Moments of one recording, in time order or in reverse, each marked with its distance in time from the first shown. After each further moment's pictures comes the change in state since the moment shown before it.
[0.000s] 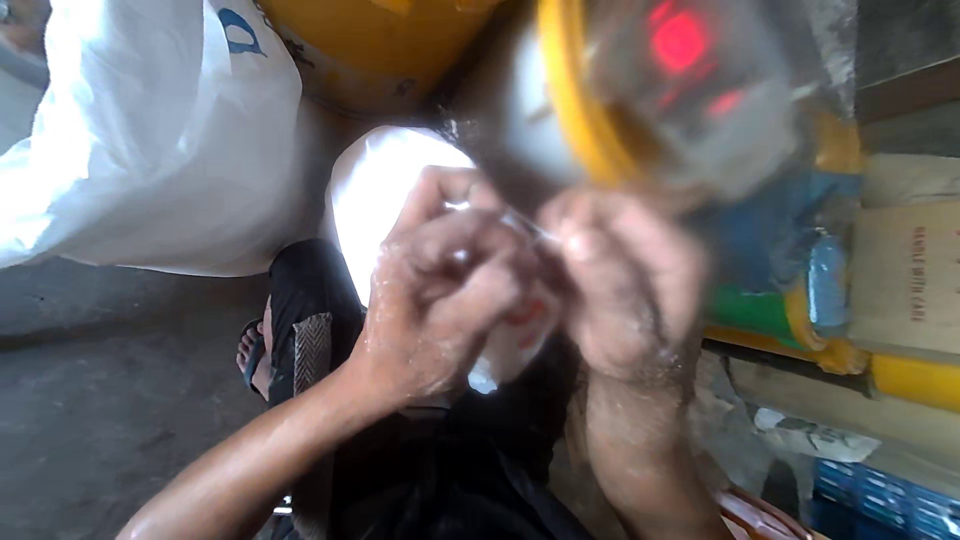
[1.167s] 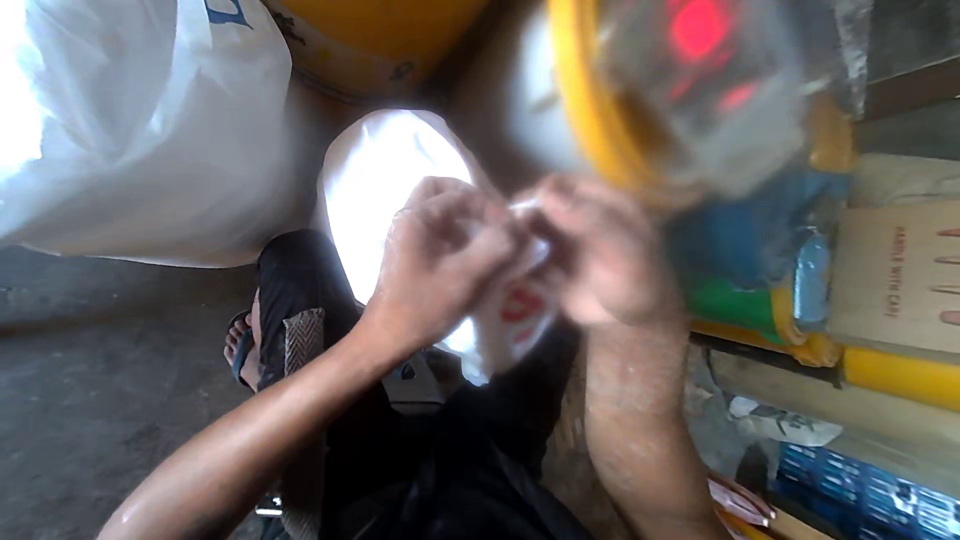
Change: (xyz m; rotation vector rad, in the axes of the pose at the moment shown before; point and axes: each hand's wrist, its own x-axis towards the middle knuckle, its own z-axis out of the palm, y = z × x) left_hand 0.005 -0.034 -0.003 0.066 0.058 -0.329; right_hand 0.009 0.031 -0.012 0.444 -0.061 0.474
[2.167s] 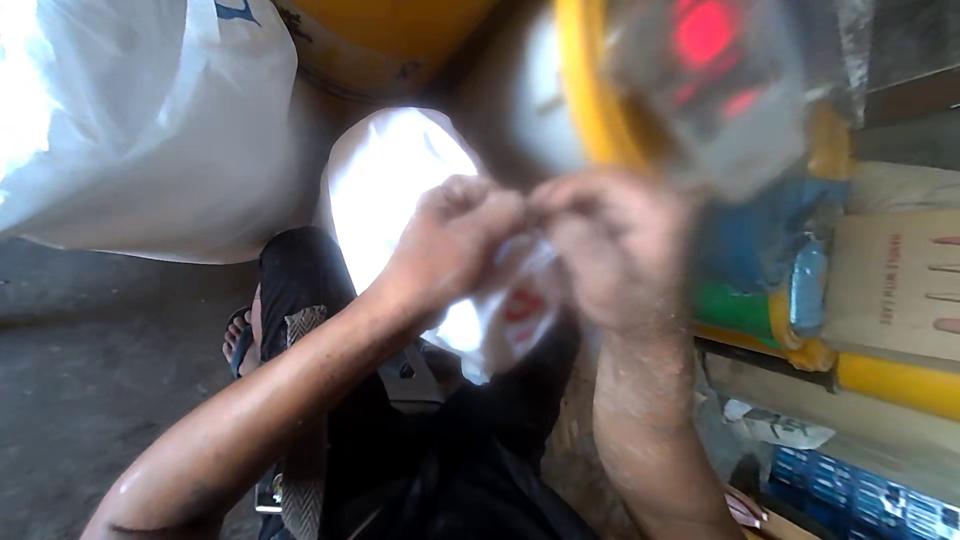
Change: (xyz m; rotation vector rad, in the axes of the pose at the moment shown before) left_hand 0.019 0.019 0.003 -0.243 -0.100 -0.333; right_hand 0.001 -0.008 0.003 -0.719 0.074 -0.377
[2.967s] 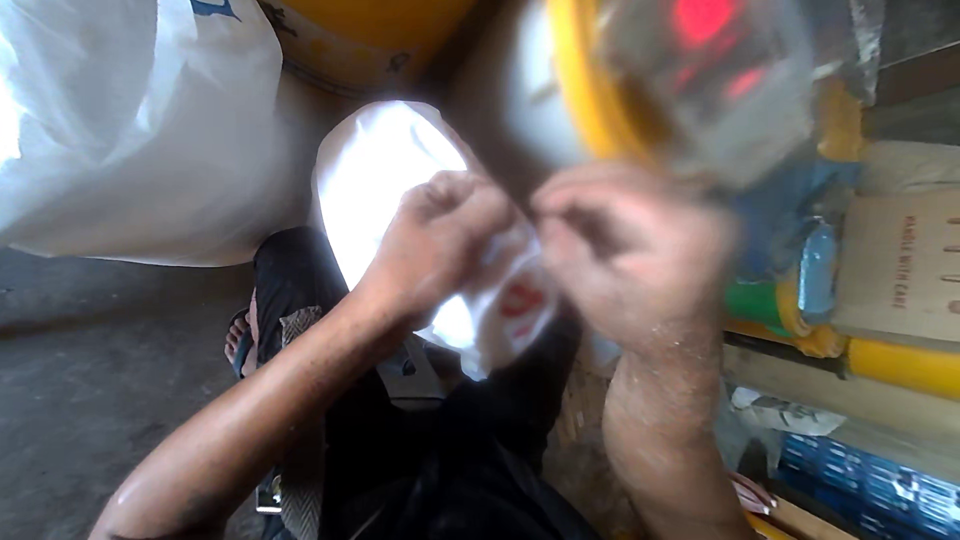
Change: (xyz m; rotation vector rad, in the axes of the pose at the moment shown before) left_hand -0.003 -0.002 0.001 0.033 0.014 0.008; right_hand -0.006 -0.010 -0.012 -0.223 0.001 -0.088
